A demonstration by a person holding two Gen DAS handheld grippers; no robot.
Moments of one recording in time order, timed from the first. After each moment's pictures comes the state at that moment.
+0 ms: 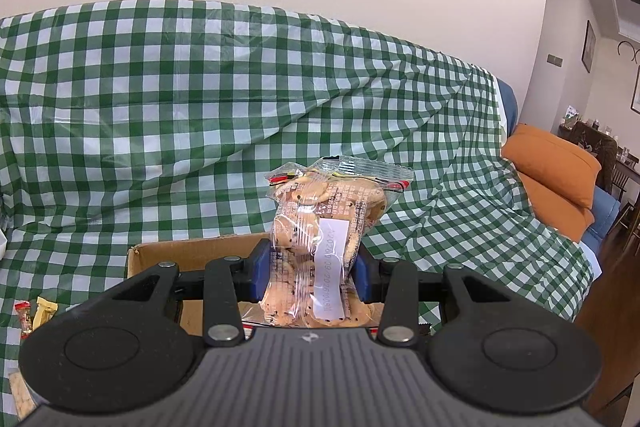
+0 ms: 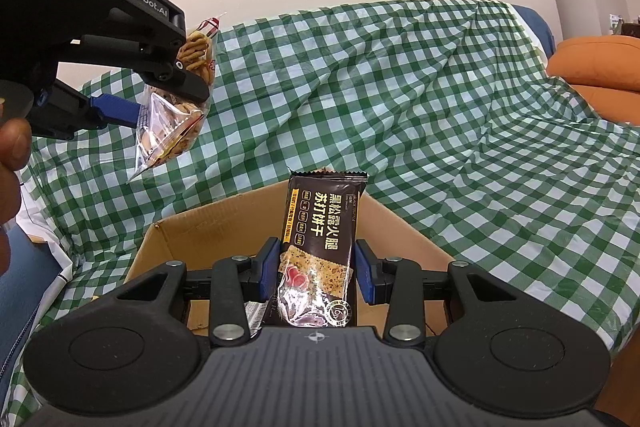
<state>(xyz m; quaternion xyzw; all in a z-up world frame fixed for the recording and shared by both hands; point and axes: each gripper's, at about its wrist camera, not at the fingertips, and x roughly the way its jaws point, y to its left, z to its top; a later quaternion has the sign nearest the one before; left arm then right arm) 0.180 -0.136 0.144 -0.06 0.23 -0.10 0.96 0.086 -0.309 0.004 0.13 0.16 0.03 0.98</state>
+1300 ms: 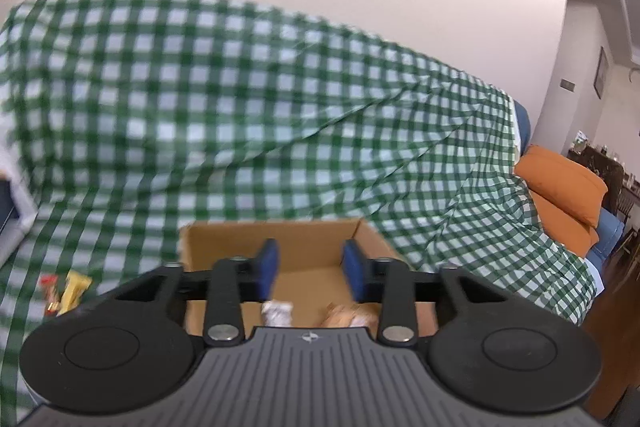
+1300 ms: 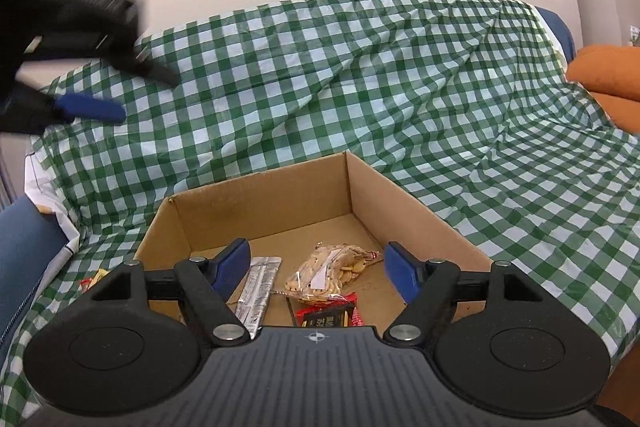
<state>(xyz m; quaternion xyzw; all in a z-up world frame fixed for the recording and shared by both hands) 0.140 -0.063 0.120 -0.10 0.23 -0.08 0.97 0.087 -0.284 0.001 0.10 0.17 0.05 0.98</state>
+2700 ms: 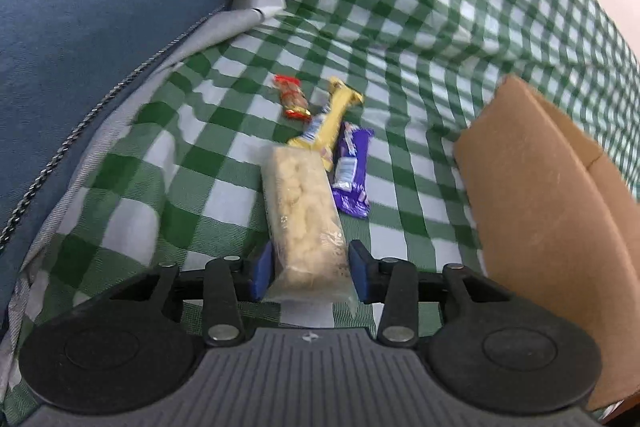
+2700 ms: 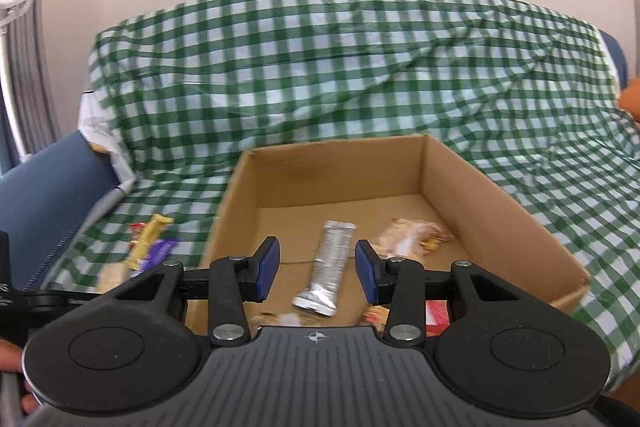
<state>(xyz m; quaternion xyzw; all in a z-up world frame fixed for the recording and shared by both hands) 0.099 0.146 -0.058 -0.21 0.36 0.12 0.90 0.060 -0.214 0.011 0.03 0.20 0.13 0.97</state>
